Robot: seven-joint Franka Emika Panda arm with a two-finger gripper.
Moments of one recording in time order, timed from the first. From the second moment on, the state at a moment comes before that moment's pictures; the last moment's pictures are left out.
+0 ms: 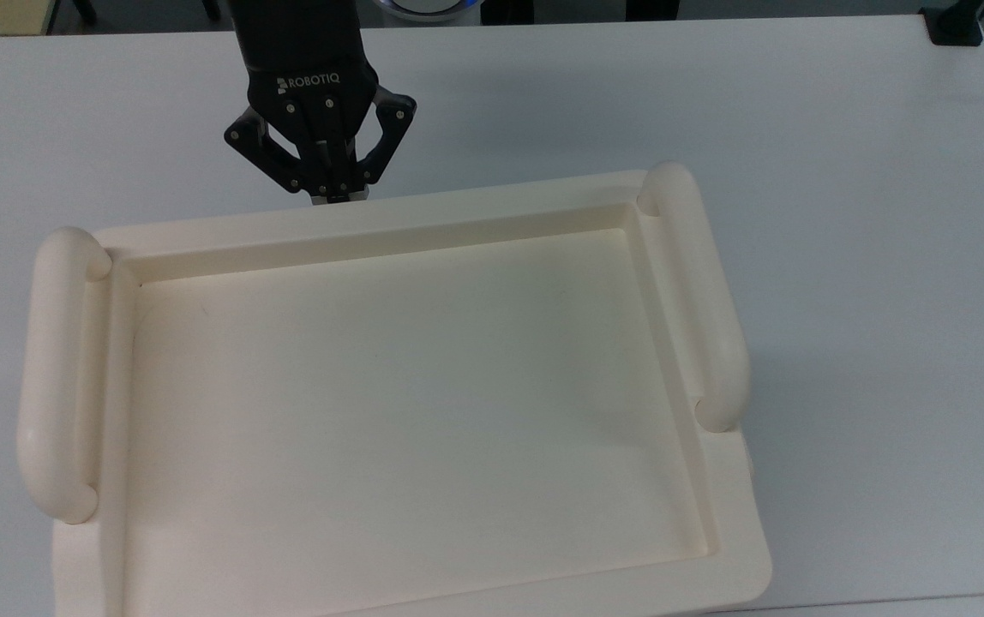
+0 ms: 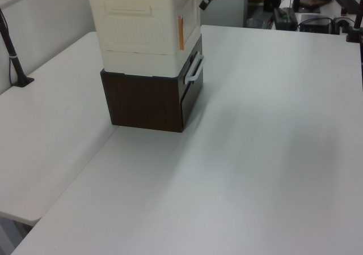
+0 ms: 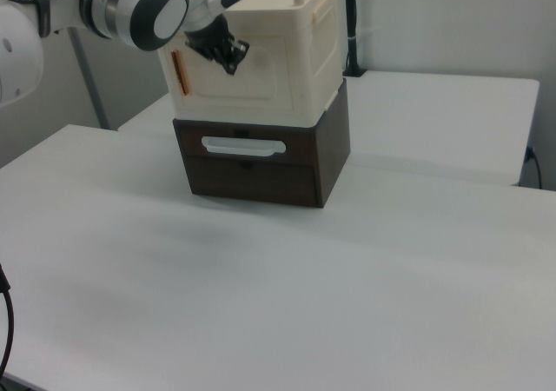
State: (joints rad) arm -0.10 0.25 0.09 -1.42 0.16 2.25 -0.12
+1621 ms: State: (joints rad) arm 0.05 0.06 -0.03 -1.56 -0.06 1.62 -0.03
